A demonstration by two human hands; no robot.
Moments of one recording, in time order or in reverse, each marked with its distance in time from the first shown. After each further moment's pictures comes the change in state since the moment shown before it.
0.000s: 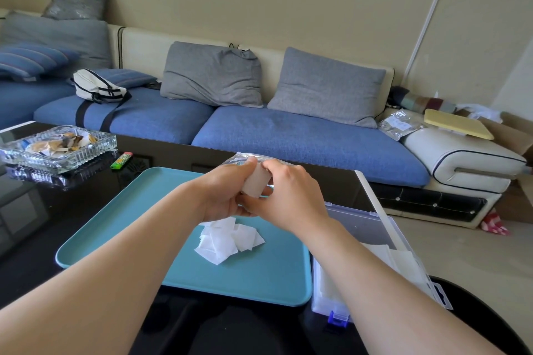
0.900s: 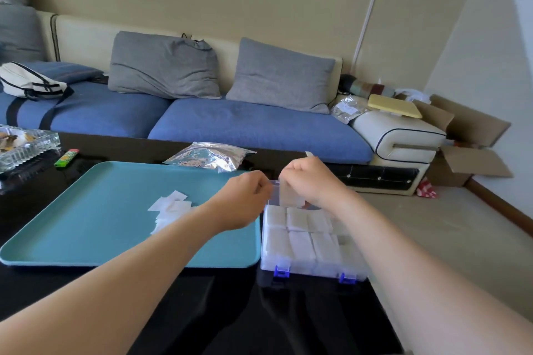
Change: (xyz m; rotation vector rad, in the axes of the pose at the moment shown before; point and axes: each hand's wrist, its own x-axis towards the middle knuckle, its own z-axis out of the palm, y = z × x) left_hand -0.011 -0.042 0.102 0.866 0.055 0.417; right_hand -0.051 0.068 -0.097 0.341 -0.240 0.564
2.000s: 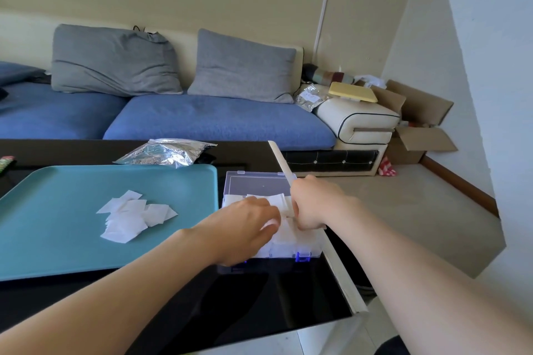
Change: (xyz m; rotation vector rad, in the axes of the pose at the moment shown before) left_hand -0.030 0.034 0.063 0.511 -0.268 0.497; right_hand -0.053 0.062 -0.045 -0.925 -0.174 0.042
